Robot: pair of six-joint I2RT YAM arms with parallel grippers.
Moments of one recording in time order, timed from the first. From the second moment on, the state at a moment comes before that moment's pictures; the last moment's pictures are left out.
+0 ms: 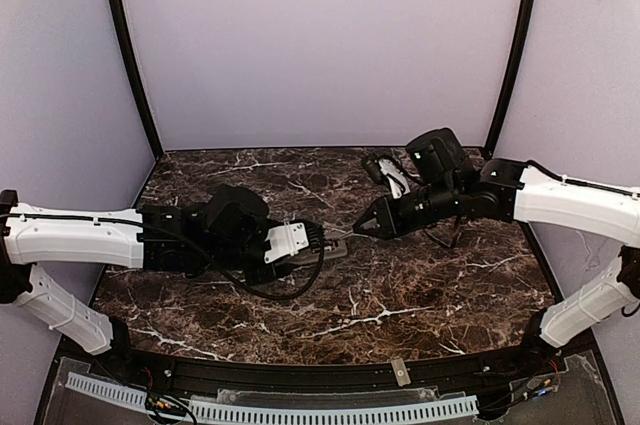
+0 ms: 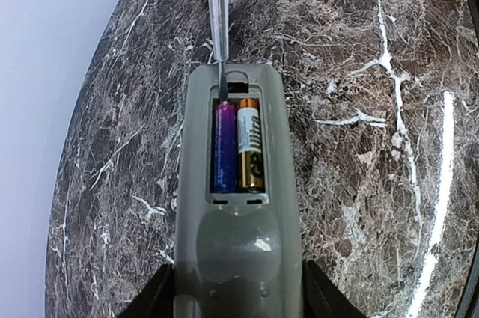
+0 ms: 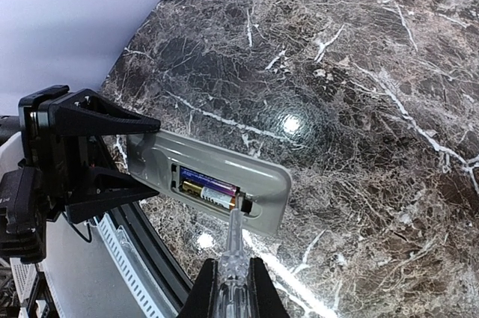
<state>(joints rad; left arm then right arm) -1.12 1.36 0.96 -0.34 -0.23 0.44 0.90 1.36 1.11 -0.45 -0.29 0.47</state>
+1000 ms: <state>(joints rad) -1.12 1.27 0.92 -0.37 -0.17 0.45 0.86 1.29 0.95 -0.24 -0.47 0.52</state>
